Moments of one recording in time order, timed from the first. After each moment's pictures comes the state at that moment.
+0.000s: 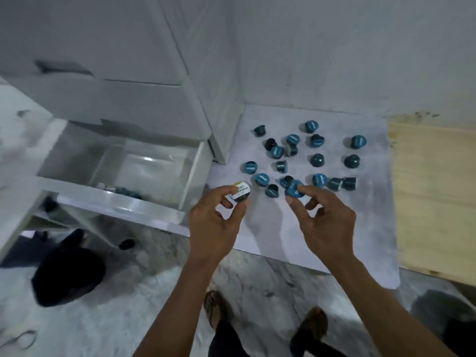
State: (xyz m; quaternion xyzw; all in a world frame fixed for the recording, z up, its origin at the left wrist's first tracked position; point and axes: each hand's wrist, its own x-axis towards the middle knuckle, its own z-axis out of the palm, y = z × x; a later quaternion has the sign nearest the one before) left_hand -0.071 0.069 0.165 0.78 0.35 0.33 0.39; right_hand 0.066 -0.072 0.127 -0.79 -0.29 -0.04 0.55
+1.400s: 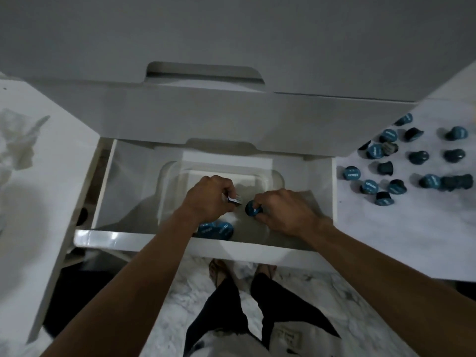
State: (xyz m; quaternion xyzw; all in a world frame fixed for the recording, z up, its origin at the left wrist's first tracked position) left_hand -0.146 0.451 0.099 0.89 0.23 -0.15 0.35; right_hand -0.047 0.271 0.105 -0.83 -0.48 0.27 0.08
